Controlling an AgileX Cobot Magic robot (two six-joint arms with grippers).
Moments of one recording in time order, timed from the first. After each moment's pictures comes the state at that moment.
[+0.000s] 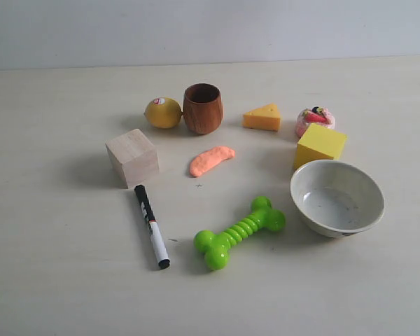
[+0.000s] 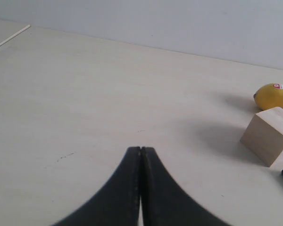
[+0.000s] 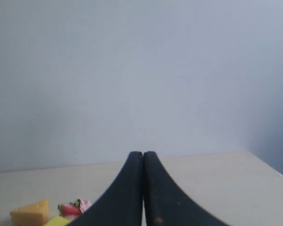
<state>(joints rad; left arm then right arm) 0.05 0.01 0.00 0.02 0.37 -0.15 -0.07 0.05 0.00 0.00 -0.07 0.03</state>
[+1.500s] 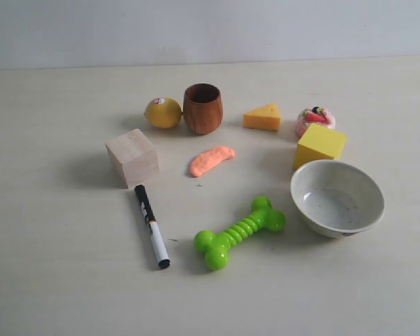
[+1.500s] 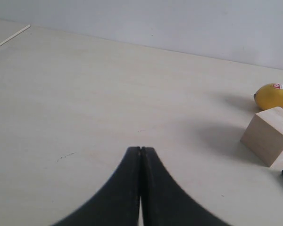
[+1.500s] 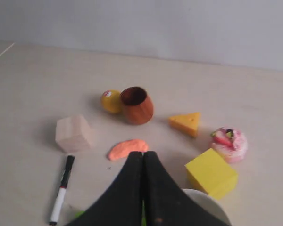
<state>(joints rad) 0.05 0.01 0.00 0.02 0.37 -0.15 0.00 0.90 -0.92 0.71 0.83 -0.59</state>
